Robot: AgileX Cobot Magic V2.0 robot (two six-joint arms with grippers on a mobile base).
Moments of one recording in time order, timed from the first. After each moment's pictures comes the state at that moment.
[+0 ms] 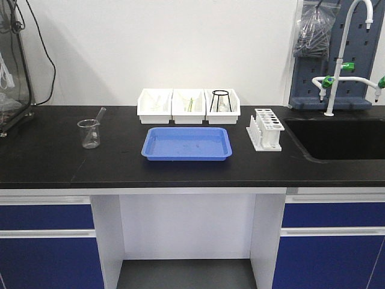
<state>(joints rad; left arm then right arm) -0.06 -0.01 0.03 -0.04 0.26 0.11 -0.08 -0.01 0.03 -0.04 0.08 0.07</state>
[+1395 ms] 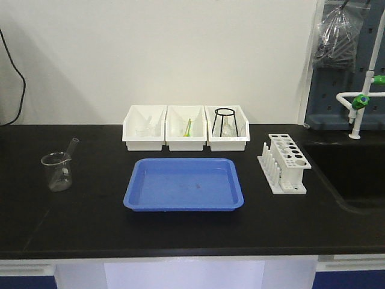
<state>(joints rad) -0.06 -0.01 0.03 -0.04 0.26 0.11 -0.08 -0.01 0.03 -0.04 0.08 0.07</state>
